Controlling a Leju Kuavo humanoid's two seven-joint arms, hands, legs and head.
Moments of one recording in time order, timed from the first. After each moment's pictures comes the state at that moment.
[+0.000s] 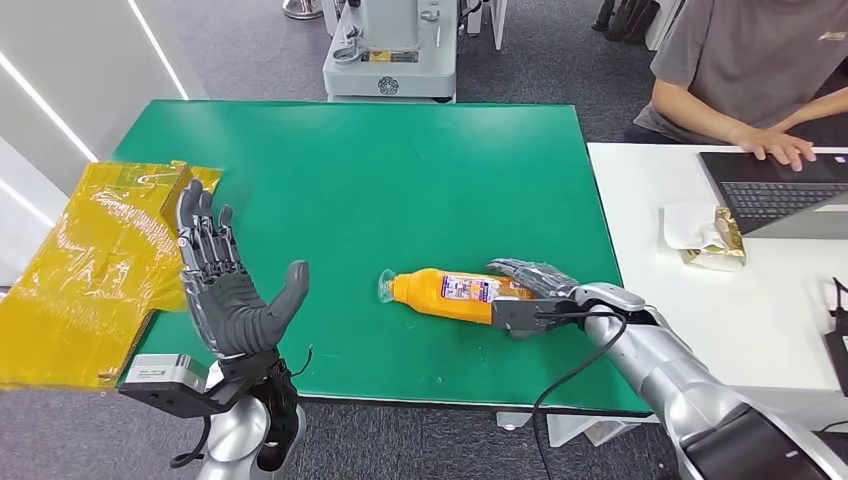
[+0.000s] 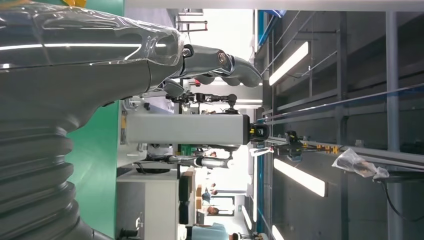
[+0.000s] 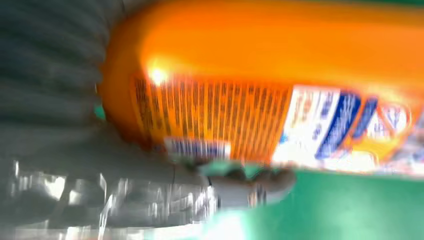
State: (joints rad) left arm -0.11 -0.25 -0.34 -1.49 -0.06 0.41 -0.70; right arm -0.81 -0.17 0.75 -0.45 0.66 0.20 -0.51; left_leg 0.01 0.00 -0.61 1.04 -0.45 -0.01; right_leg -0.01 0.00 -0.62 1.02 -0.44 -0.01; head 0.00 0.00
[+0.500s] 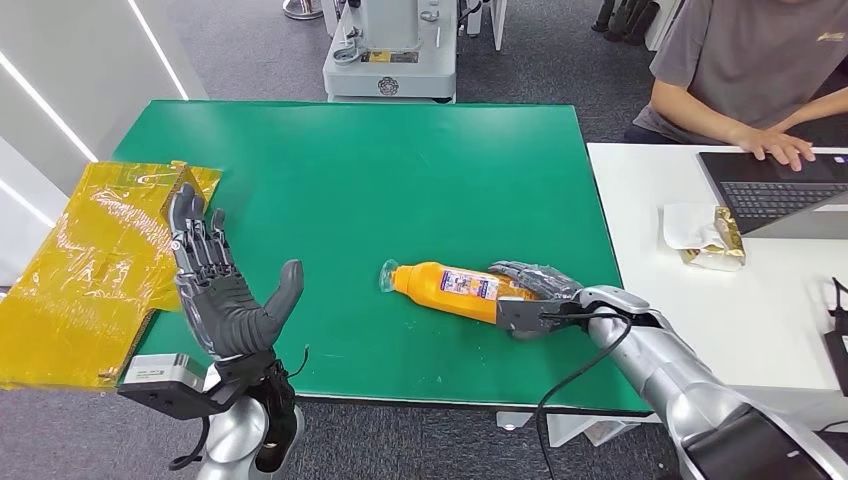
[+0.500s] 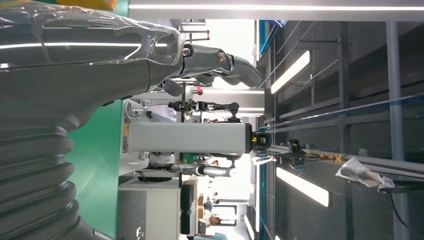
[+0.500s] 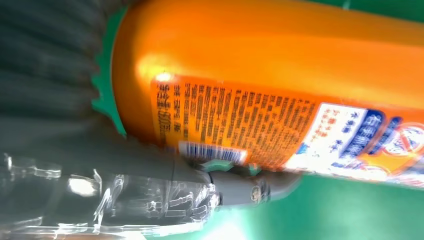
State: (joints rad) left arm -0.11 -0.24 -0.34 -1.49 -0.06 0.45 -0.70; right arm -0.81 -0.16 0.75 -0.42 0.66 0.18 -0.52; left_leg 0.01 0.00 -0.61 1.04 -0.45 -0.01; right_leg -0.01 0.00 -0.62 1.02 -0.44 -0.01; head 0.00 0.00
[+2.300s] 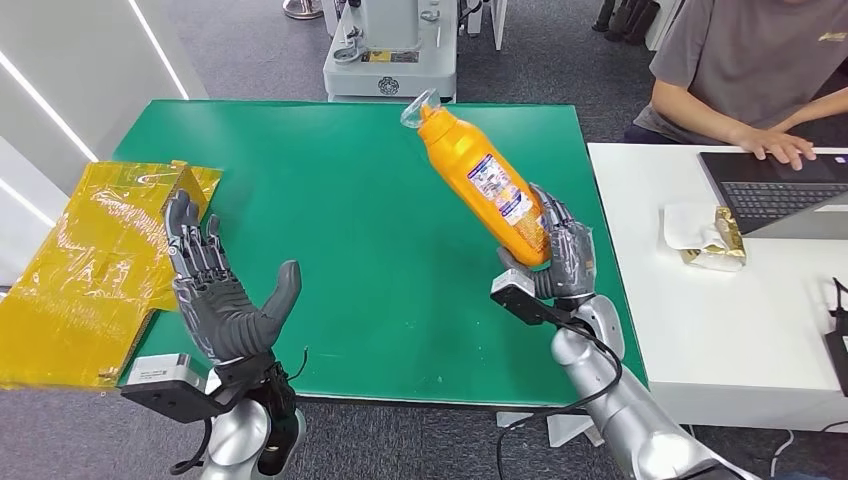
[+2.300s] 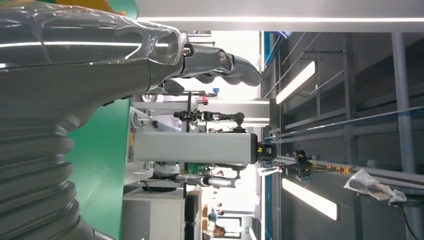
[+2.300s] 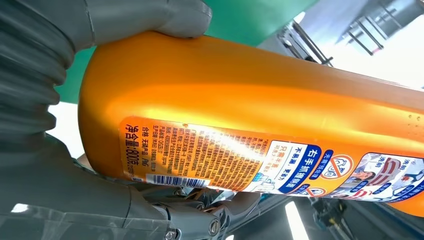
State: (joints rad) left arm -0.10 -0.25 -0.34 -1.48 -0.07 0.49 -0.70; right arm -0.59 -0.01 0.42 -0.71 0.46 -0.68 -0.69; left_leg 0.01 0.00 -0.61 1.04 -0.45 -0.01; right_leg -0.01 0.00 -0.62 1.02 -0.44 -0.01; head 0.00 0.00
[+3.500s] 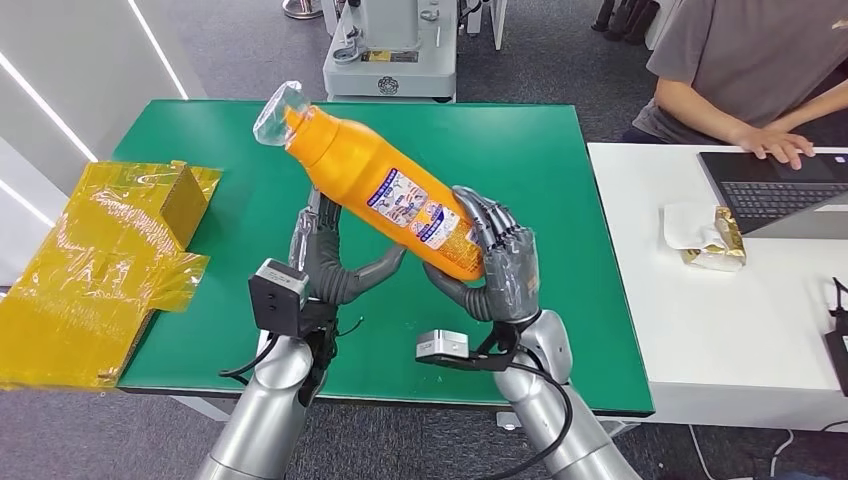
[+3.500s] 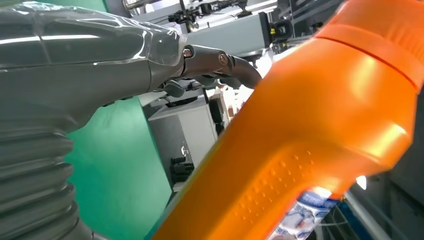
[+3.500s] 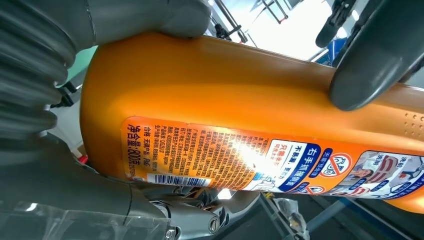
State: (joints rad) left arm -0.37 -0.28 -0.34 -1.13 -0.18 0.10 -0.61; right arm -0.43 0.16 0.42 -1.10 0.79 -0.68 -0.70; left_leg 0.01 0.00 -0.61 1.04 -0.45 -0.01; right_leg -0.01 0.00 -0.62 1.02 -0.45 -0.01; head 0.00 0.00
